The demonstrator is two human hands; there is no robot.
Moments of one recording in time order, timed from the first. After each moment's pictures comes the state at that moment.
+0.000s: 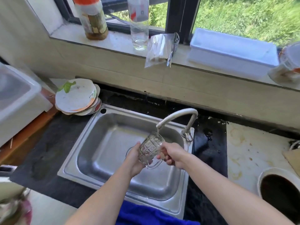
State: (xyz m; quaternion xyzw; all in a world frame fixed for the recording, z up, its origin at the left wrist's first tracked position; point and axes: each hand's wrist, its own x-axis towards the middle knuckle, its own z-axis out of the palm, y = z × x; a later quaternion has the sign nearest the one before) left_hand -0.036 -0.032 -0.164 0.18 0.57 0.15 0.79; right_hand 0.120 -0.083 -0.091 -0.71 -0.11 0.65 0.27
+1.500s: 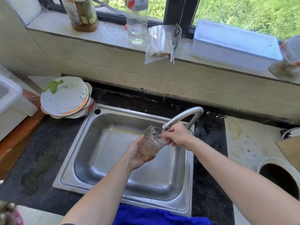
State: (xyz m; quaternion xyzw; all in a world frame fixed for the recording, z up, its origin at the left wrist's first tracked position) left_hand -0.041 0.008 -0.155 0.15 0.45 0.08 0.88; right_hand 0.134 -0.038 -0.068 -0.78 -0.32 0.49 0.23
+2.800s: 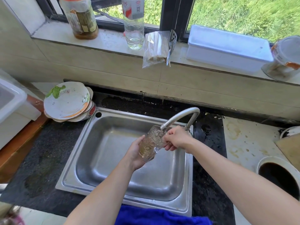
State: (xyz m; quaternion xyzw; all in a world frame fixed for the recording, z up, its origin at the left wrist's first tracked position) left_hand -0.038 0.003 -0.132 0.15 0.44 0.10 0.88; right_hand 0.130 -0.049 -0.058 -0.77 -0.30 0.52 0.22
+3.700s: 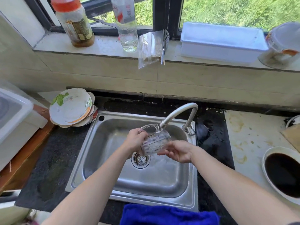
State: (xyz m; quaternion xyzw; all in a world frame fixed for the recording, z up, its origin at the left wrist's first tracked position) left_hand -0.037 0.028 -0.088 0.58 0.56 0.08 0.59; right_hand 0.129 -0.076 -0.112 -0.56 0.04 0.76 0.33
